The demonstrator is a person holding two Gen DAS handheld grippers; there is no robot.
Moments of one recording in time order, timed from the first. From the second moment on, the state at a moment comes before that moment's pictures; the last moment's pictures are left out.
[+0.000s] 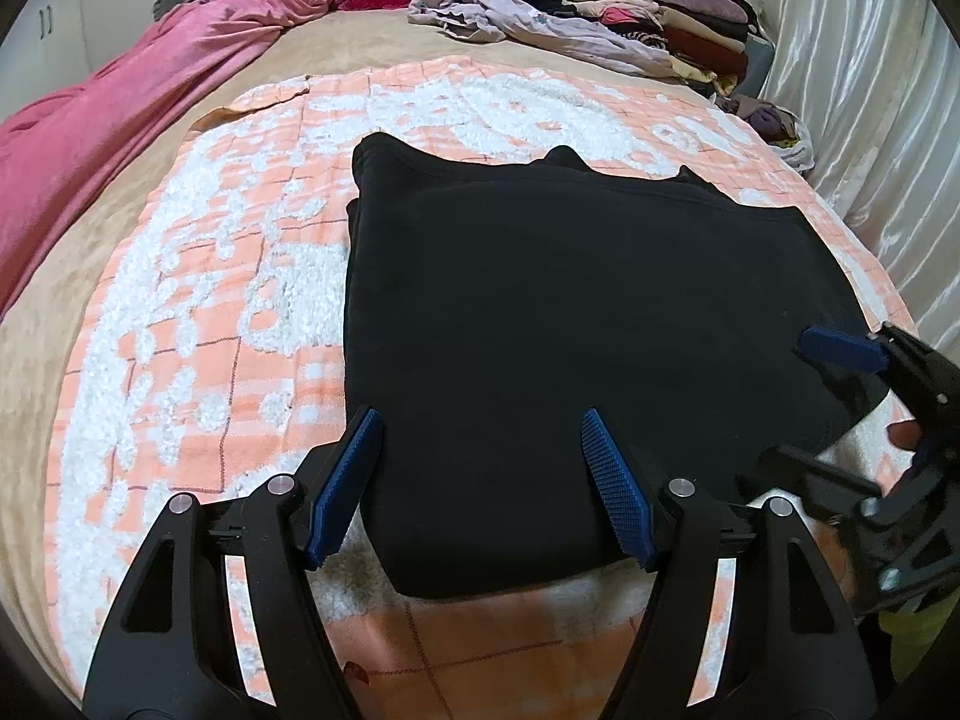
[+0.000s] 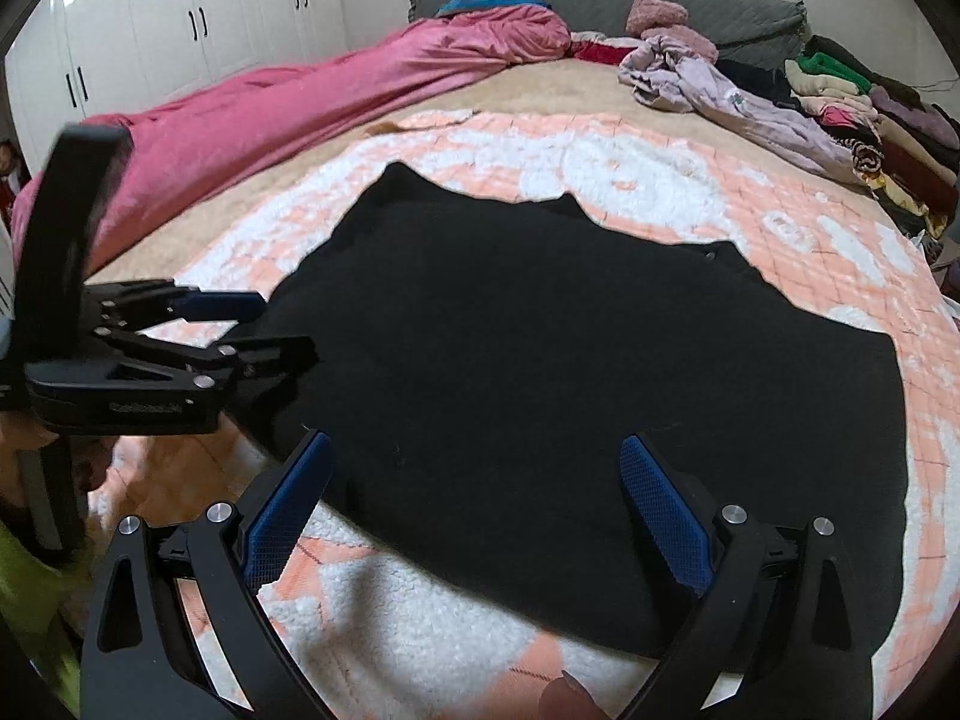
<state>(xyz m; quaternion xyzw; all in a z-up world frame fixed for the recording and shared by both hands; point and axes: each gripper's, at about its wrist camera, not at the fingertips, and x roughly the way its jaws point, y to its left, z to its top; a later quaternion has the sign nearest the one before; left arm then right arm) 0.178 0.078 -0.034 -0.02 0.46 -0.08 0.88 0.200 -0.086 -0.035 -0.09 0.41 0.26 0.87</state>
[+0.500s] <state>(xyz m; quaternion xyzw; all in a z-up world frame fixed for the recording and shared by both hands) 0.177 0.079 -0.038 -0.03 0.46 -0.09 0.88 0.203 -0.080 -0.057 -0.10 0.42 0.25 0.86</state>
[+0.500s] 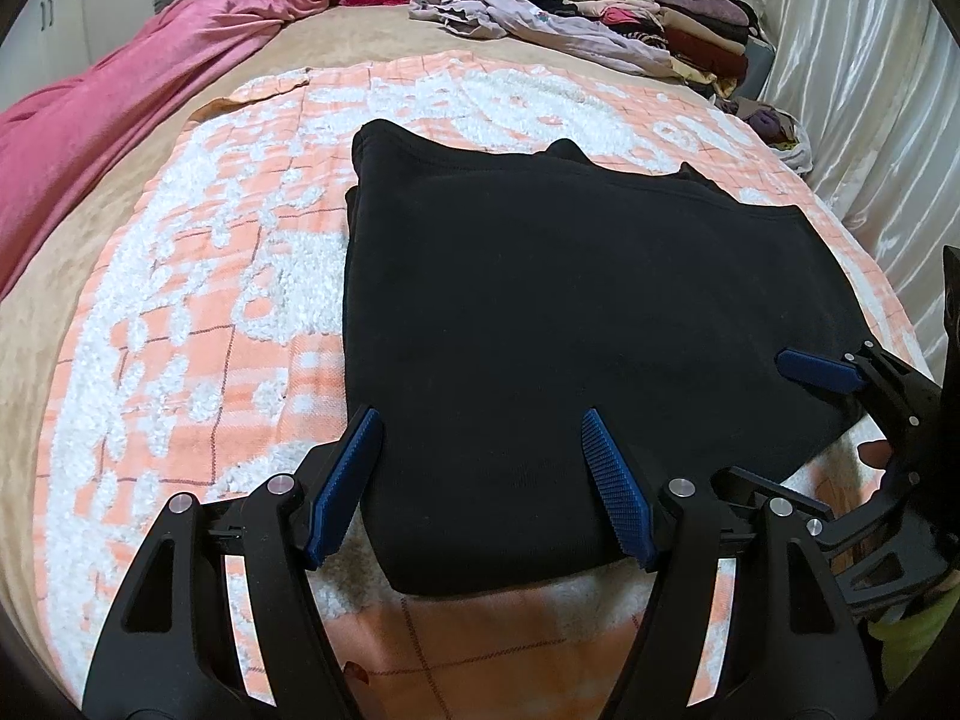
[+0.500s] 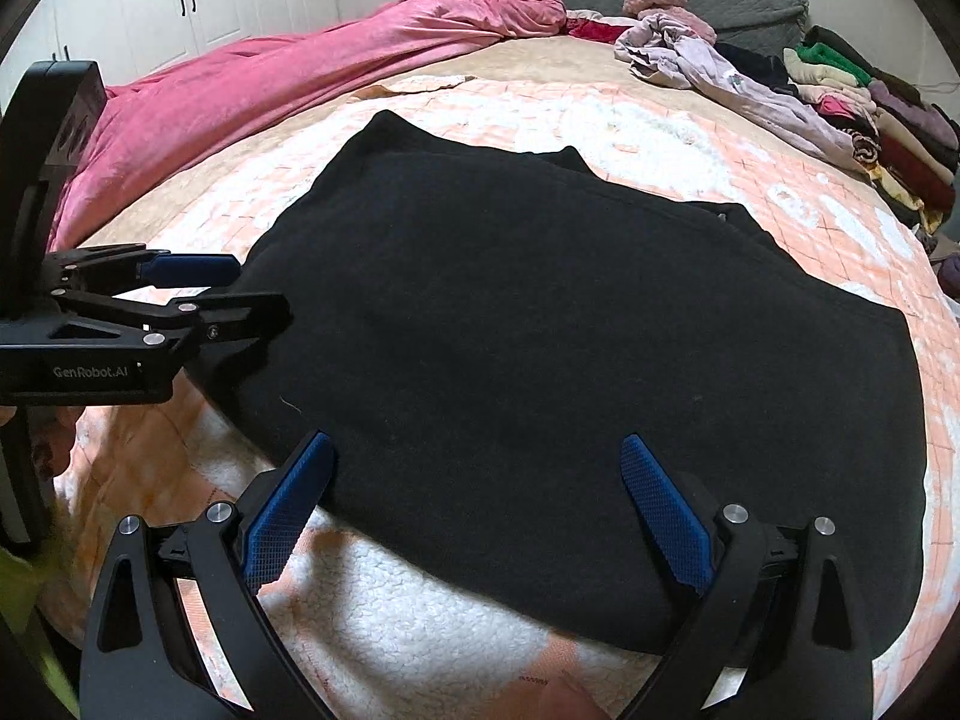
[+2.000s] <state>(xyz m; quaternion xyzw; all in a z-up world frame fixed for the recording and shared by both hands) 0.198 0.115 -0.003 -0.06 0.44 -0.07 0.90 0.255 -0.168 0.127 0.07 0.27 0.22 0.93</state>
